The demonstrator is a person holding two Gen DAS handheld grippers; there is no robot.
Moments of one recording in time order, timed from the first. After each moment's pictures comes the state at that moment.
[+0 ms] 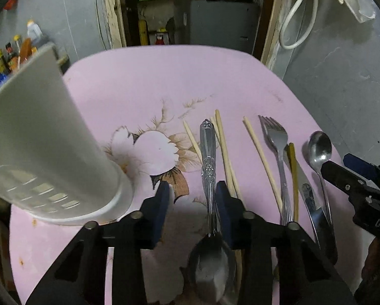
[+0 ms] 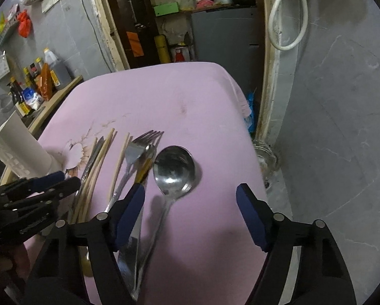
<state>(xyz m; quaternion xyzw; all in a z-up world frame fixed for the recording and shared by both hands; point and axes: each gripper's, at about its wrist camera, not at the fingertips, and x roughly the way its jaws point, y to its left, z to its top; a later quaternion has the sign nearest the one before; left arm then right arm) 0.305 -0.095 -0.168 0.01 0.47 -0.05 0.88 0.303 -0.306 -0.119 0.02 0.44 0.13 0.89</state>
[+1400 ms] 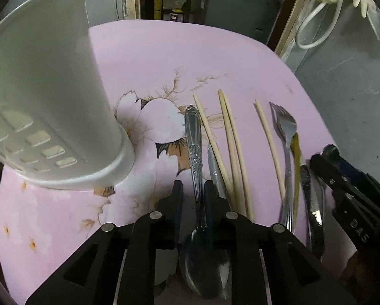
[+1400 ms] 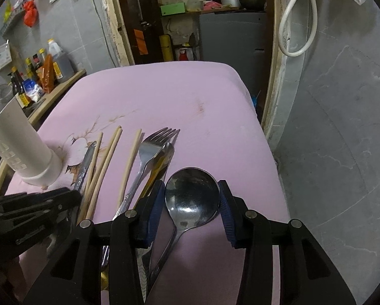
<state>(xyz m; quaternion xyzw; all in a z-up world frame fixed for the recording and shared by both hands) 0.285 -0.079 -0.147 -0.04 0.52 -0.02 0.86 0.298 -0.287 -0.124 0.00 0.43 0.13 0.89</state>
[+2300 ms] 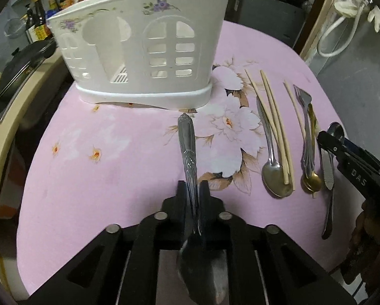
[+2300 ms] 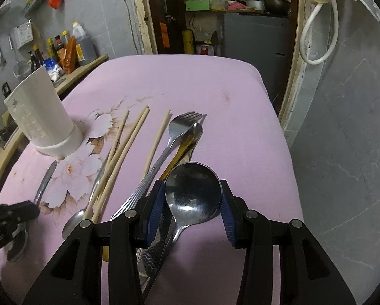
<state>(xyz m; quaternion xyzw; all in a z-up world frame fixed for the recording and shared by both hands) 0.175 -0.030 -0.124 -0.07 0.53 0.04 0.84 0.275 -0.277 -0.128 -0.04 0.43 0.18 0.88</state>
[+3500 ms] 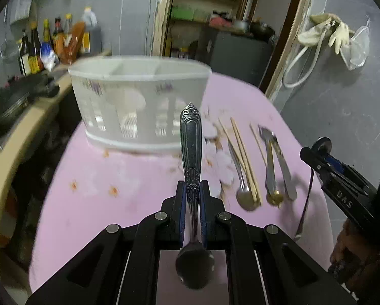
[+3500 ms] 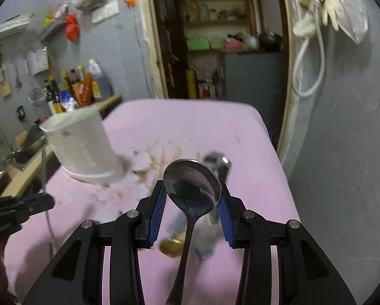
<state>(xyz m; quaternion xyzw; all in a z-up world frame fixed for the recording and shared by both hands) 0.145 -0.021 -0.071 -0.08 0.40 -0.03 0.91 0.211 -0.250 -0.068 -0.01 0.32 0.18 0.93</state>
